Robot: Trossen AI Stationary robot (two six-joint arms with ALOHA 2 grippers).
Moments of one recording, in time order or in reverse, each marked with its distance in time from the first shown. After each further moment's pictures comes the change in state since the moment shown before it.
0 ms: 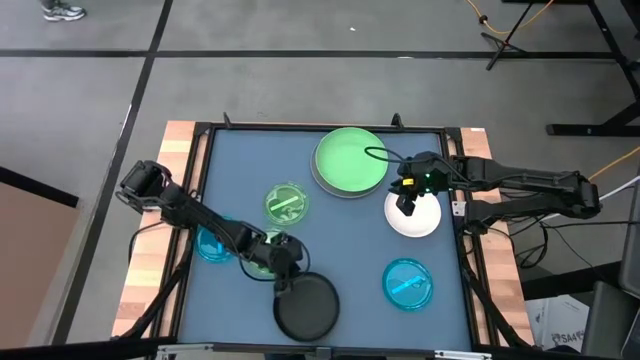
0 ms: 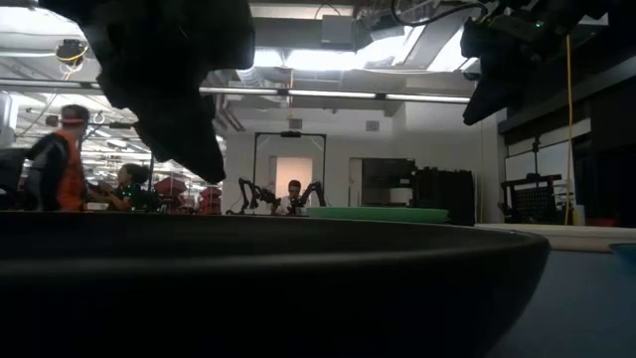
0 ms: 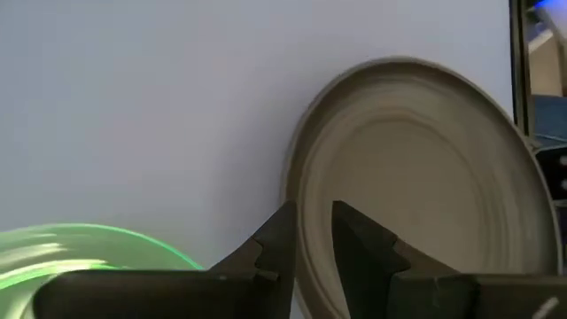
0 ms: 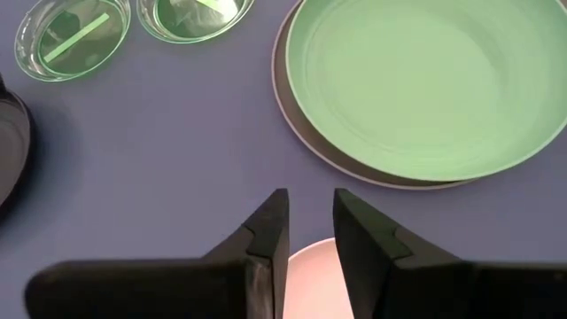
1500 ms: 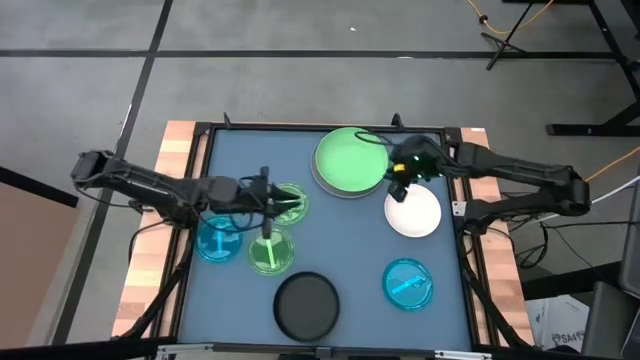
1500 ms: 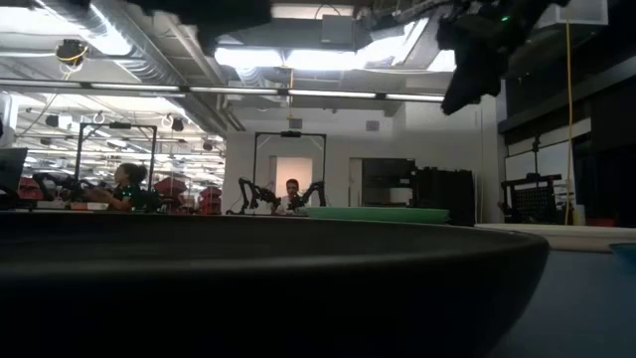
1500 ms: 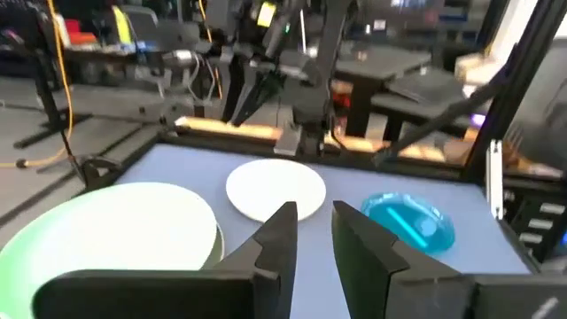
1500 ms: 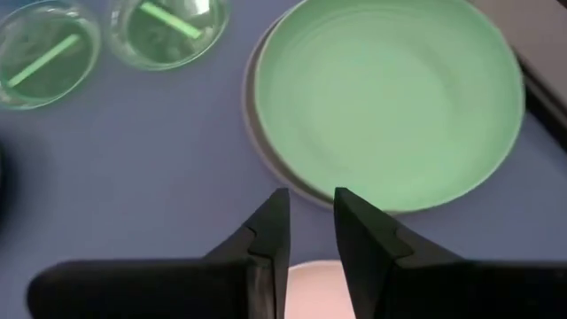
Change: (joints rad) left arm 0.274 -0.551 -0.224 0.382 -0.184 0.576; right arm -0.083 0.128 0.173 -0.082 0.000 -0.065
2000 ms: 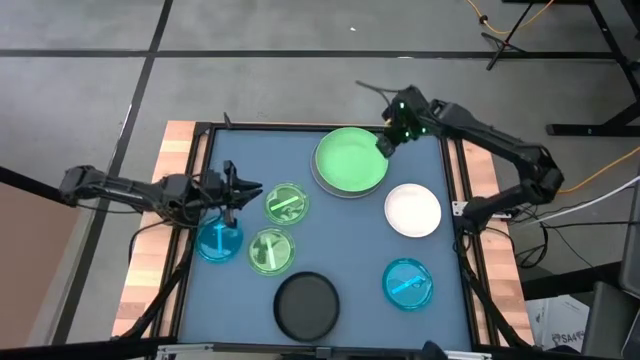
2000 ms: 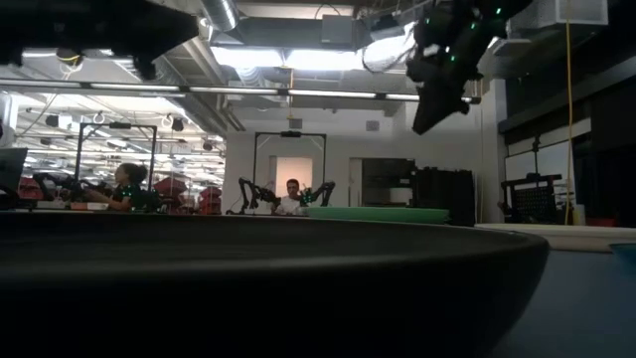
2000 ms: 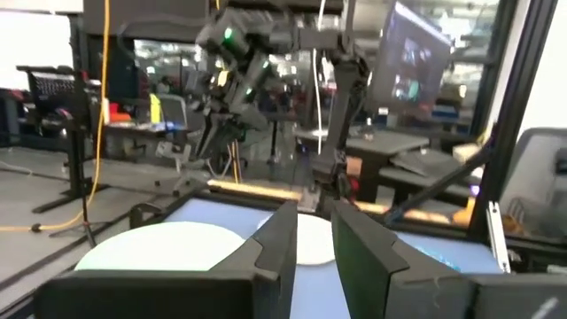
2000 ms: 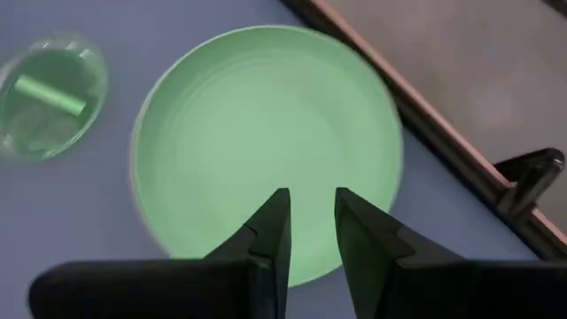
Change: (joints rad) left arm 0.048 -0.552 -0.445 0.186 0.000 0.056; right arm -0.357 0.300 0.248 -0.005 -0.114 -0.175
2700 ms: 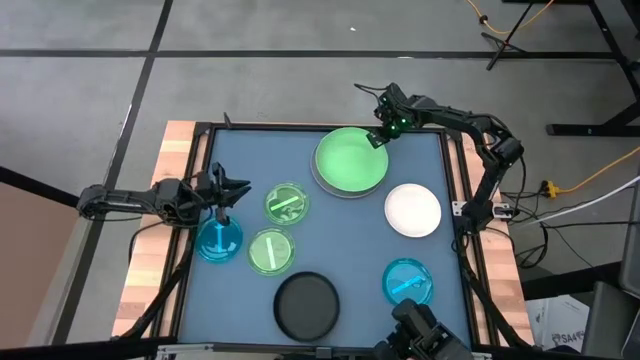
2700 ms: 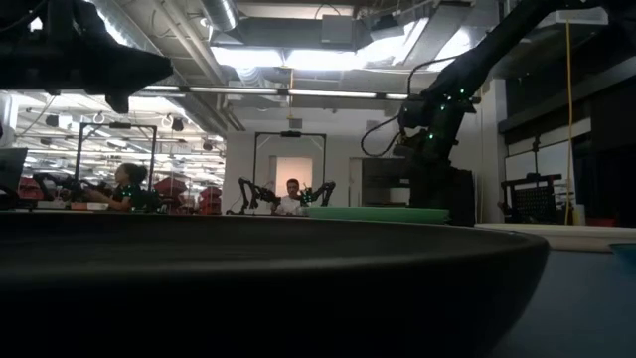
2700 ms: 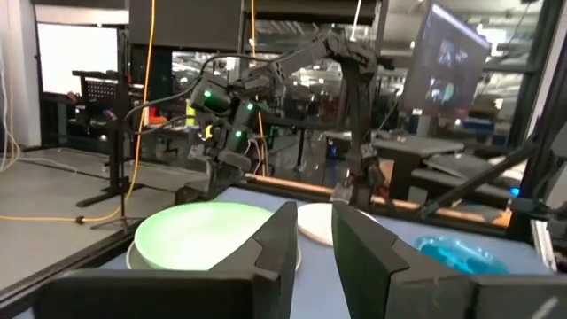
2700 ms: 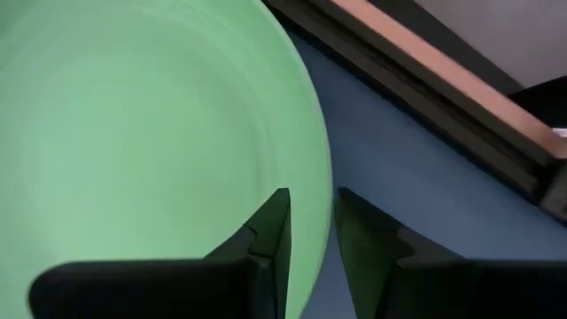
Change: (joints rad) left arm 0.065 -0.499 -0.221 -0.222 -0.032 0.001; right arm -0.248 0.399 0.021 0.143 -0.098 0.027
